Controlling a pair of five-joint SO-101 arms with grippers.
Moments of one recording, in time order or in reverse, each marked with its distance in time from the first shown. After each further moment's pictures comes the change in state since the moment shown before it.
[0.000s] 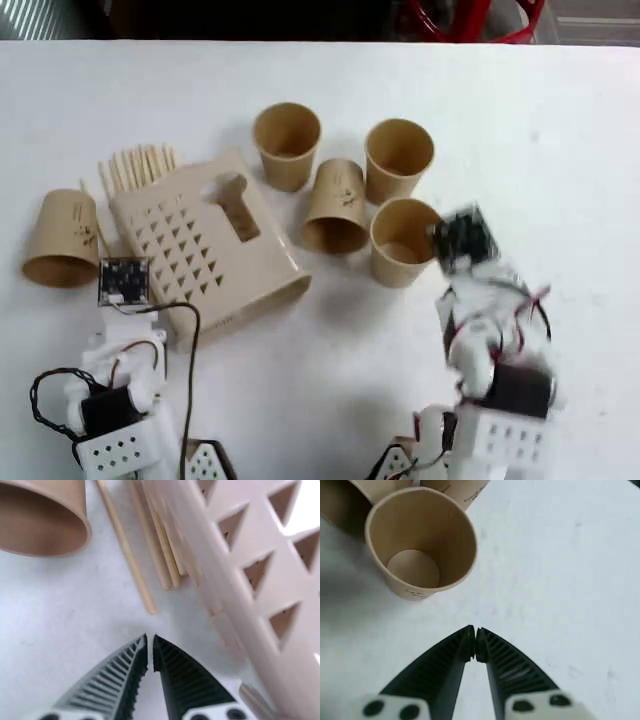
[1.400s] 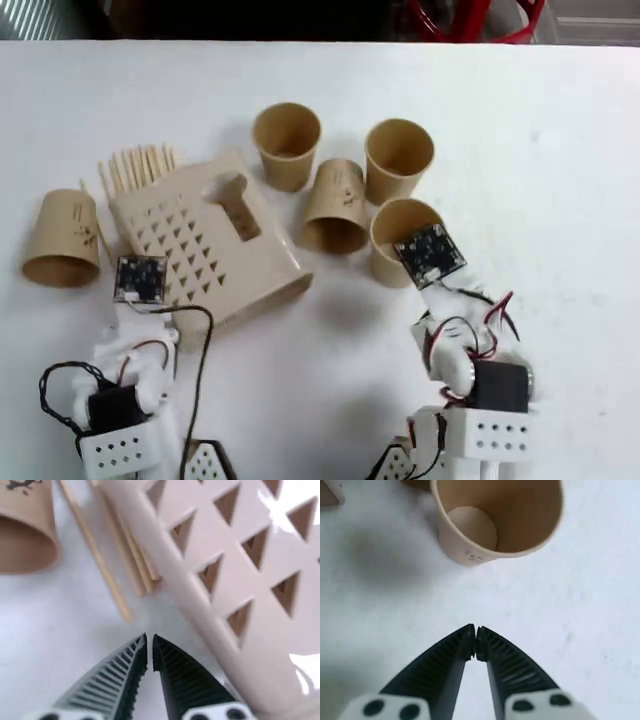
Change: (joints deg) left arm 6.2 0.0 0.0 0.0 0.1; right arm -5.5 -6.7 13.5 3.2 -1.1
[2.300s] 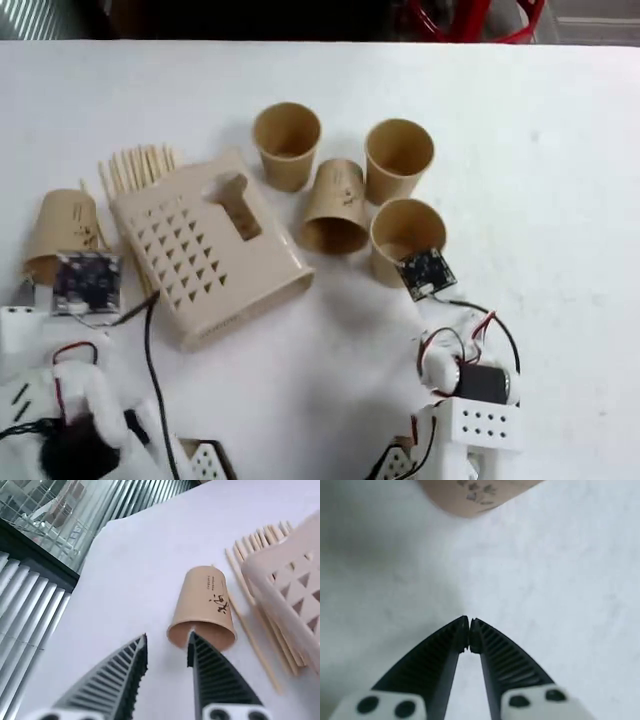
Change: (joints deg) left arm -19.1 9.3 -35.8 -3.9 -20.3; right arm 3.3 -0.5 21.3 -15.4 -2.4
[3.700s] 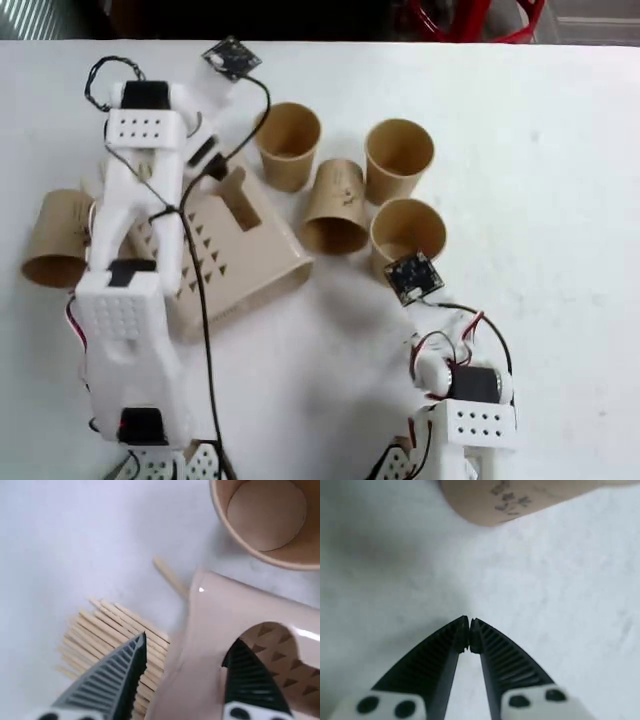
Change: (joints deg) left arm 32.9 132.4 -102.9 15.5 -4.0; right arm -3.3 0.0 2.1 -2.5 0.1
